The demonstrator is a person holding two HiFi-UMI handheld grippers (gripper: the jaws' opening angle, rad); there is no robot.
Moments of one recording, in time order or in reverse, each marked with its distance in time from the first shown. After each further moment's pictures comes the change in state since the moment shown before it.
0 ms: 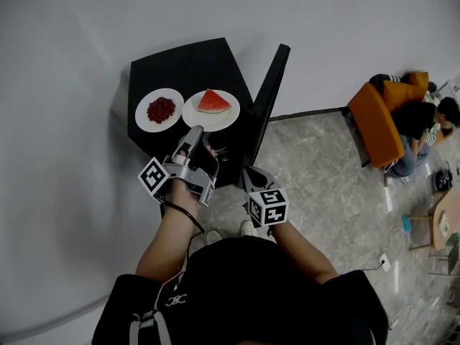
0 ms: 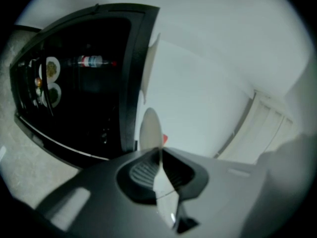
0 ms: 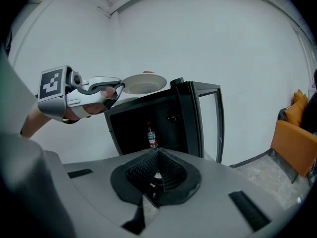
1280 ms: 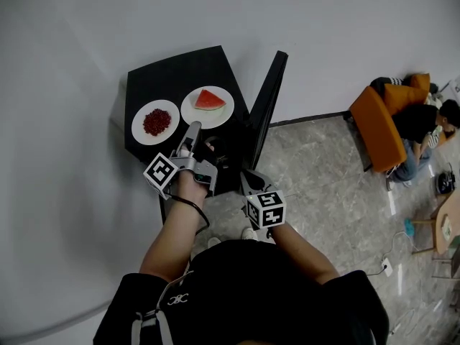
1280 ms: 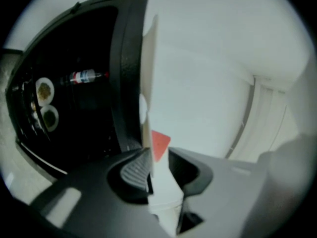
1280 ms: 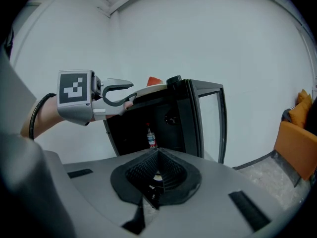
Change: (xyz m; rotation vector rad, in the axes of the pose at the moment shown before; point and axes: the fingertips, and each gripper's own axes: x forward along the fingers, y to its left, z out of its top) left arm 0.055 0.031 0.025 0.169 -0.094 0.081; right arm 0.024 -0.023 0.015 -0.007 -0.002 0.024
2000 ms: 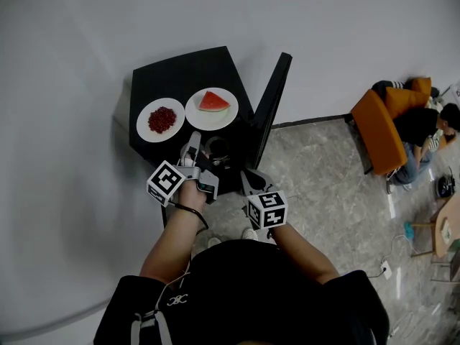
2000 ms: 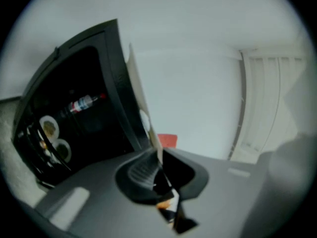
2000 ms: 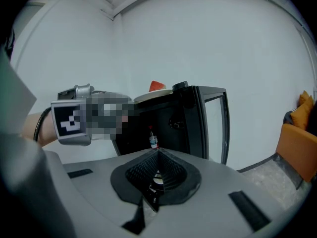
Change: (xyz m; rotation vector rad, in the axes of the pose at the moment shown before) left arm -0.028 0.011 0.009 0.263 -0.003 0.095; right arm 0.001 0.011 0.009 -0.014 -0.024 0.014
